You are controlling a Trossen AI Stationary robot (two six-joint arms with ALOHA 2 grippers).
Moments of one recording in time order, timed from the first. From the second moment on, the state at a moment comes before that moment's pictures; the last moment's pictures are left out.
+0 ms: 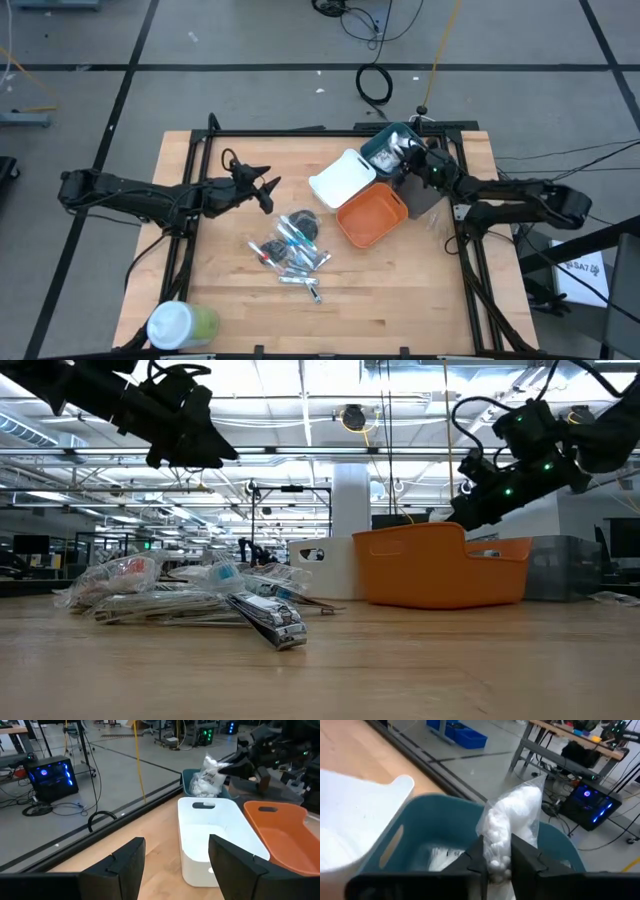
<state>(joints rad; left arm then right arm) 0.02 0.98 0.47 0.25 -0.63 -0.22 -0.64 1.12 0.23 0.62 0.26 -0.21</state>
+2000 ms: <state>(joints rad) -0.32 1.36 0.78 -0.55 0.09 -0.46 -0.50 0.99 0.23 0.68 0.13 -0.03</state>
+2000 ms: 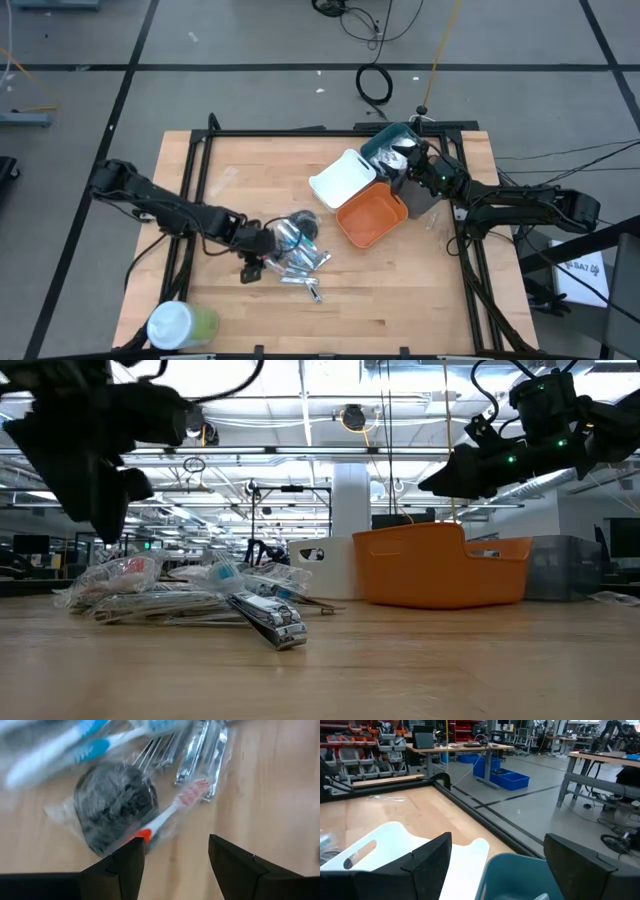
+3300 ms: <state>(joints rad) -0.35 1.64 0.77 -0.28 -0.06 -0.30 -0.50 0.99 0.22 0.65 0.05 0.00</state>
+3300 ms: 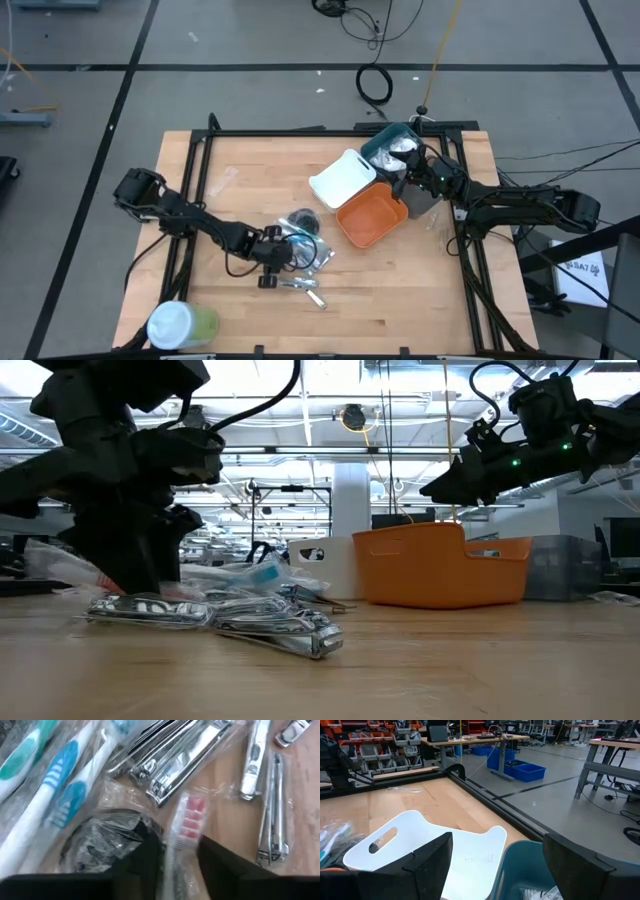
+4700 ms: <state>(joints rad) -0.28 1.49 0.88 -0.52 -0.02 -0.59 -0.50 0.99 0.22 0.65 0.05 0.02</state>
